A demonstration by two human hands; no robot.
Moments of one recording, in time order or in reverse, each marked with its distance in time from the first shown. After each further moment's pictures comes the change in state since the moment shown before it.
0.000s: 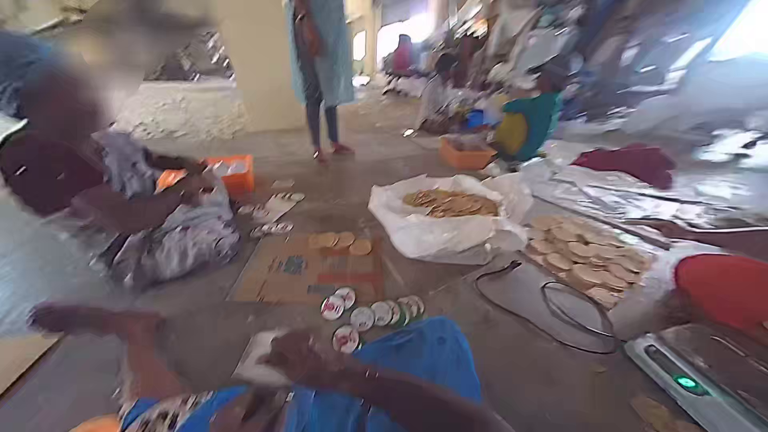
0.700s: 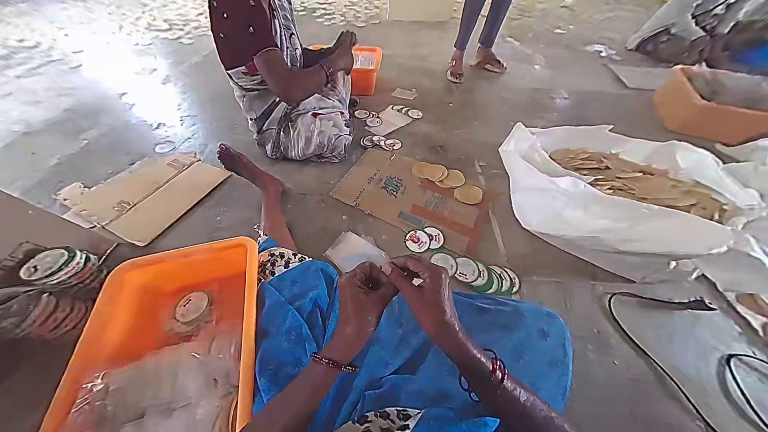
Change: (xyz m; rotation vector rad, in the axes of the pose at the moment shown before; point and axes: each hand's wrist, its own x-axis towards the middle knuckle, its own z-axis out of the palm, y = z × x) left_hand 0.017 -0.005 0.039 0.045 0.301 0.153; right_hand -0.025 -0.034 -0.024 0.328 0.115 0.358
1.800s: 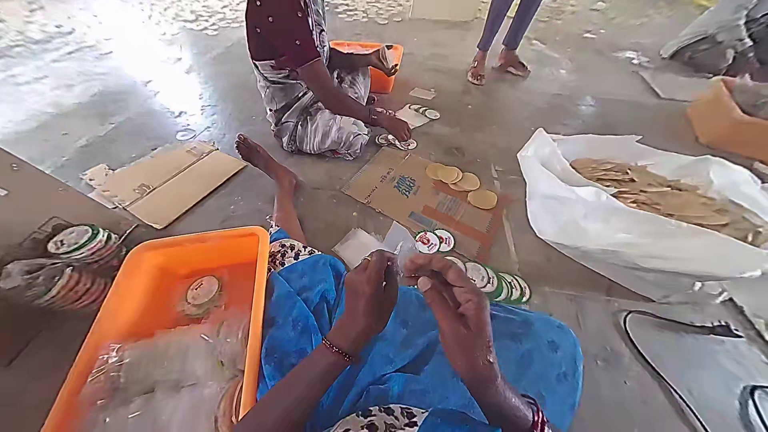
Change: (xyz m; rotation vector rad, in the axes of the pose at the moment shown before) left_hand 0.007 -0.014 0.004 0.614 0.254 0.598; right_hand -0.023 -0.039 -0.015 0.359 0.010 -0.039
